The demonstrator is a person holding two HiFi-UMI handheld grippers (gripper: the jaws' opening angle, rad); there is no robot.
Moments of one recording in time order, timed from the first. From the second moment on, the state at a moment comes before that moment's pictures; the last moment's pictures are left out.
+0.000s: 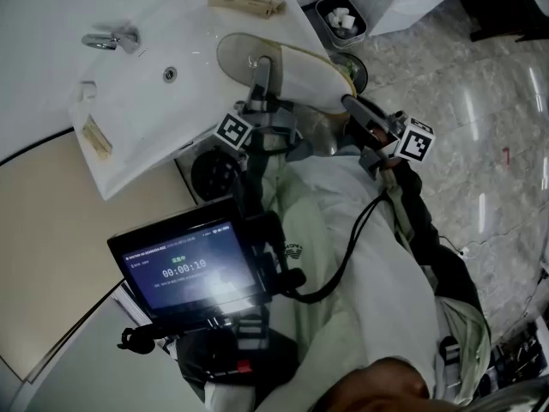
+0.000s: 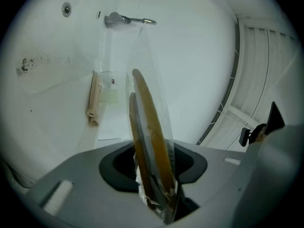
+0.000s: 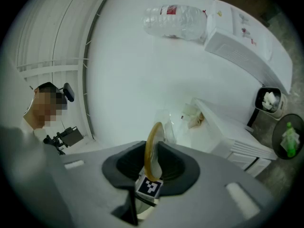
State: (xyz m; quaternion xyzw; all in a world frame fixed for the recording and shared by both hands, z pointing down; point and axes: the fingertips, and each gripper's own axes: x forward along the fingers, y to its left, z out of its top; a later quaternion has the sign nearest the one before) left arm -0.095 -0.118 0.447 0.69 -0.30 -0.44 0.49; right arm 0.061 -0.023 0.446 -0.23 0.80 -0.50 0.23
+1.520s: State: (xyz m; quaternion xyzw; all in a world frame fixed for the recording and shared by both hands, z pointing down) left arm -0.102 -0.207 0.545 0.69 -0.28 -0.30 0.59; right arm 0.177 0.071 0.451 -0.35 0.76 -0.47 0.28
